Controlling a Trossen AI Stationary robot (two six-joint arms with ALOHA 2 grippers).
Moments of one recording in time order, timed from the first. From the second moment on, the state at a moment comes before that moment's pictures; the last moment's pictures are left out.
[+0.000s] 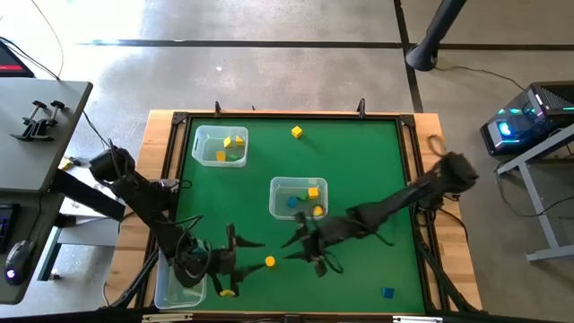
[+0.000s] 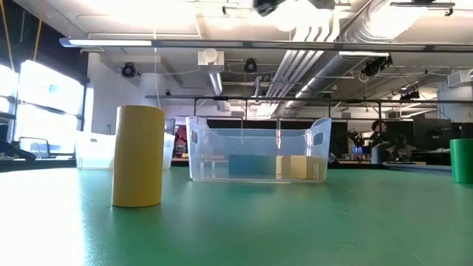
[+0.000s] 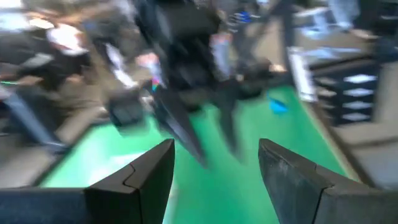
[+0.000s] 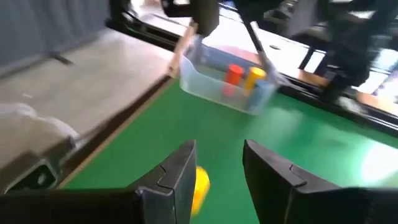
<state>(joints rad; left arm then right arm) -0.83 1.55 0.90 0.38 -0.99 0.05 0.41 1.74 1.07 0.32 0.04 -0.18</state>
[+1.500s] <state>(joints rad) -0.66 1.77 0.90 0.08 -0.44 -0.34 0.66 1.52 0.54 0.79 0.51 0.03</state>
